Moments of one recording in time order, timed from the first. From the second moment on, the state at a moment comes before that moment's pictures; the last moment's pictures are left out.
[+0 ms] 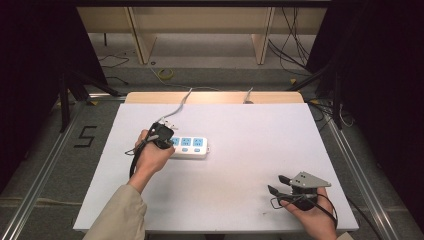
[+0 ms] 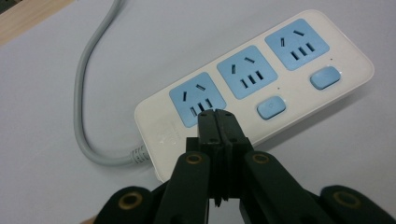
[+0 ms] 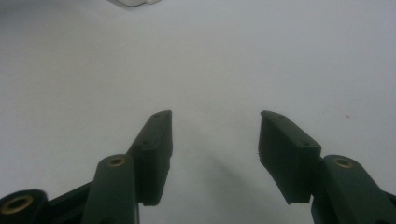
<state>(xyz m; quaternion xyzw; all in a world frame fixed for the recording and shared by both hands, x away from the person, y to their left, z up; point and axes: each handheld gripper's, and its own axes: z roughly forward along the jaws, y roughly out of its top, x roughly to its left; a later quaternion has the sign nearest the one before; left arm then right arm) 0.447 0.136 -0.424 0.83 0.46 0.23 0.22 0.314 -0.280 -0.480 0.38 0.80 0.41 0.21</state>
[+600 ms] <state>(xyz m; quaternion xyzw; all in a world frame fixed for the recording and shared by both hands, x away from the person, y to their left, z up) 0.458 0.134 -0.428 0.83 0.46 0.22 0.21 0.314 -0.280 -0.480 0.38 0.80 0.41 0.21</state>
